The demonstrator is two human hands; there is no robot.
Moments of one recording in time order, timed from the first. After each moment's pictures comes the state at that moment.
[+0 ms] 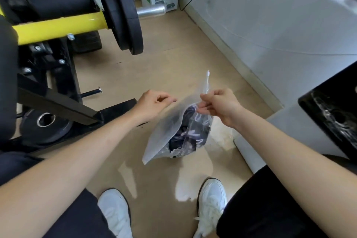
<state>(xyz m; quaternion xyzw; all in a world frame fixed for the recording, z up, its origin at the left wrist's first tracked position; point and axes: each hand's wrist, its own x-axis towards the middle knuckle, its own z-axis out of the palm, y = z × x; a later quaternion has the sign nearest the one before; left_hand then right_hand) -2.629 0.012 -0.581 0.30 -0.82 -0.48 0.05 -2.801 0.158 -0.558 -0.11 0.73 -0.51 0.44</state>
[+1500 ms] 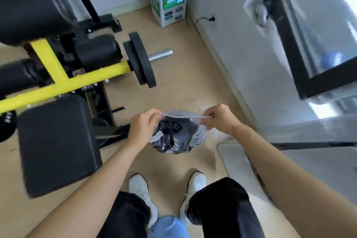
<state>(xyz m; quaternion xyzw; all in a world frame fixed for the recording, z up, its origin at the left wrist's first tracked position) -2.624 -0.037 -0.300 0.42 -0.80 -0.41 0.13 -2.868 0.099 -0.266 -0.36 0.81 -0.17 0.43</state>
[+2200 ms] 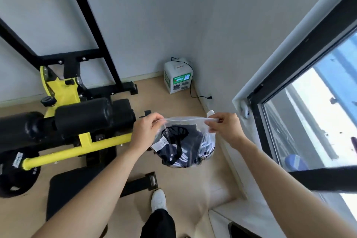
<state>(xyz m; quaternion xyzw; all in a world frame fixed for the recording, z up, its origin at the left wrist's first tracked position) -2.742 -0.228 -0.024 0.40 -0.78 -0.40 0.26 -2.989 -0.086 0.024 -0.32 0.81 -0.37 0.32</state>
